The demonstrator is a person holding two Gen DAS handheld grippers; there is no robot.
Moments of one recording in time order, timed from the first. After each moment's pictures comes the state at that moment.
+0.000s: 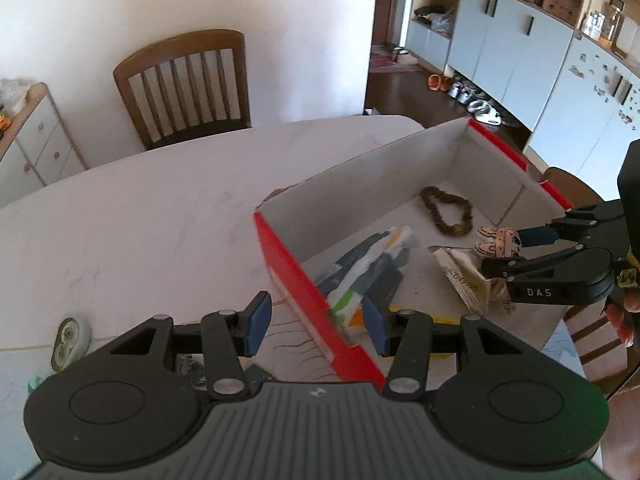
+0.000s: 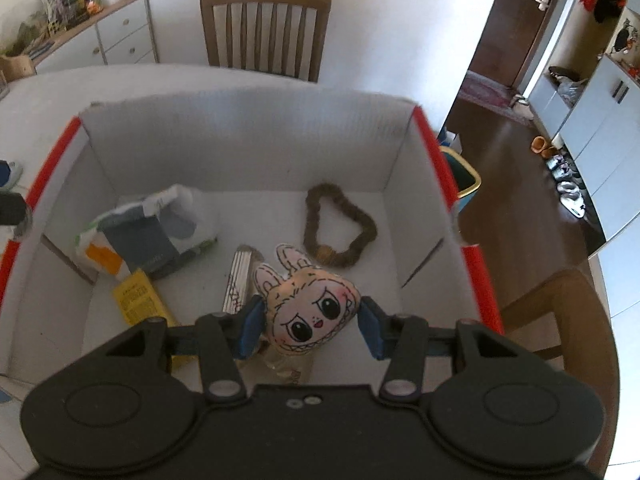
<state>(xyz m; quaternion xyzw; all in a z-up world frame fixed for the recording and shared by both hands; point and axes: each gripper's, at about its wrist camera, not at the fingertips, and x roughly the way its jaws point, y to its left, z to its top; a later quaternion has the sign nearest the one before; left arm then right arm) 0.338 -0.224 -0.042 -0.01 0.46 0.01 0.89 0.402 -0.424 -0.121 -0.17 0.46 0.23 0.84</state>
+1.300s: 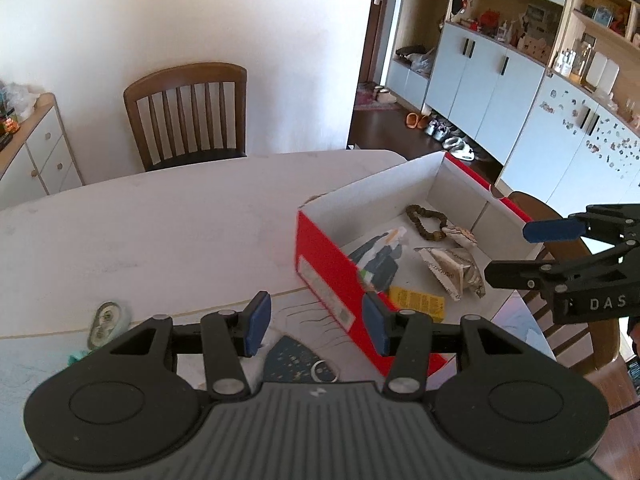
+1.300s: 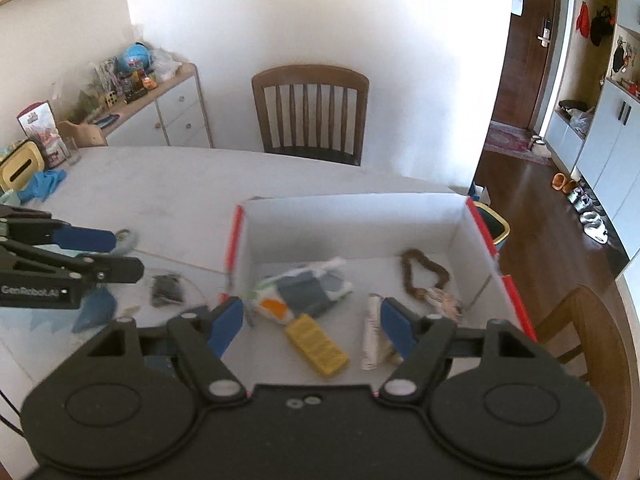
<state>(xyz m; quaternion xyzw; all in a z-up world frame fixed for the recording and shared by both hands) 0.247 -0.168 0.005 -0.04 0.40 -0.03 0.91 0.286 -0.385 -0.006 -0.09 0.39 0.28 0.87</state>
